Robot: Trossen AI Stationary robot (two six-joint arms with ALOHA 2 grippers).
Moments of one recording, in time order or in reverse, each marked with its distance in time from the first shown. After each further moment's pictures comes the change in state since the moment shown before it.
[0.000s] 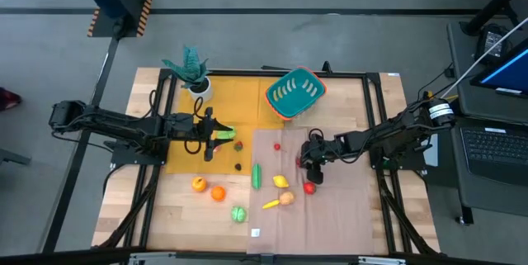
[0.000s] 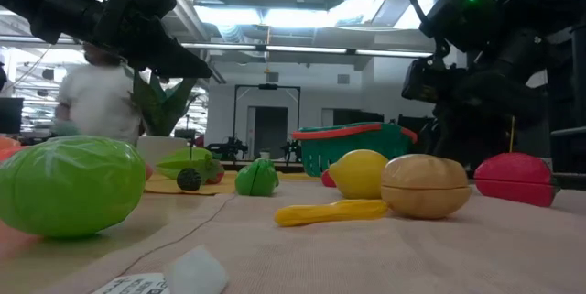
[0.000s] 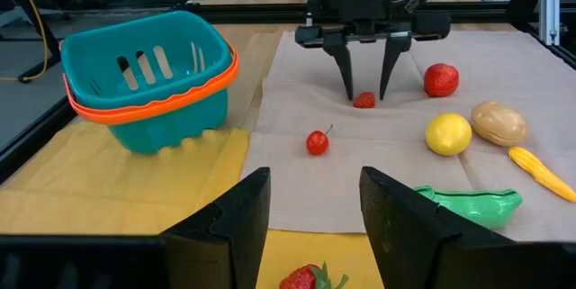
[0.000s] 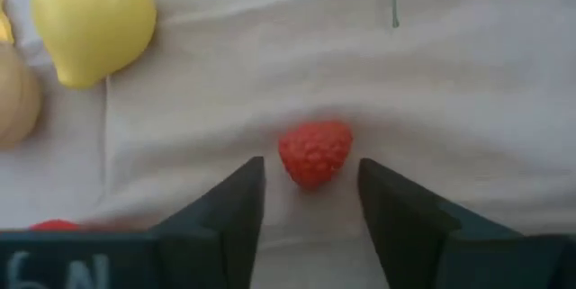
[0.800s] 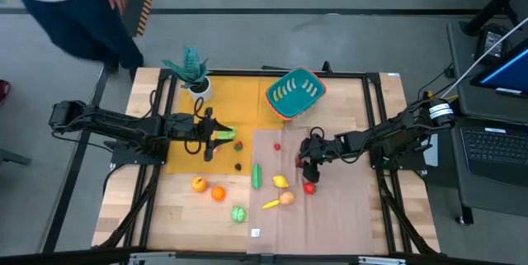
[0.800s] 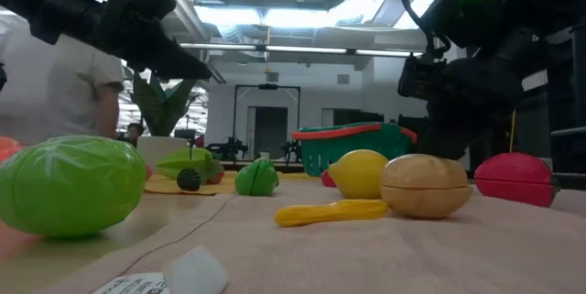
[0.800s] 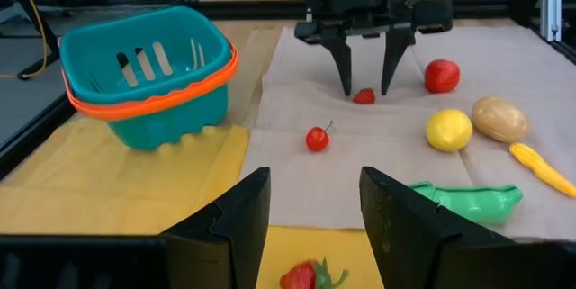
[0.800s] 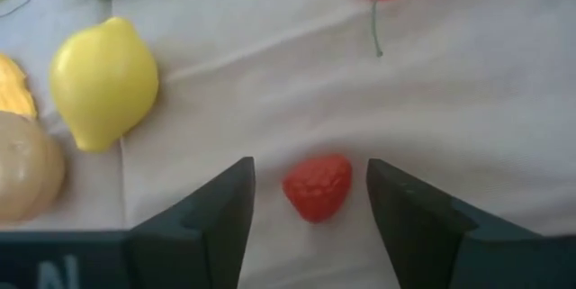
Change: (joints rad) left arm 0.000 0.000 0.000 -0.016 0.000 0.000; right arm 0.000 0.000 0.000 0.052 0.032 0.128
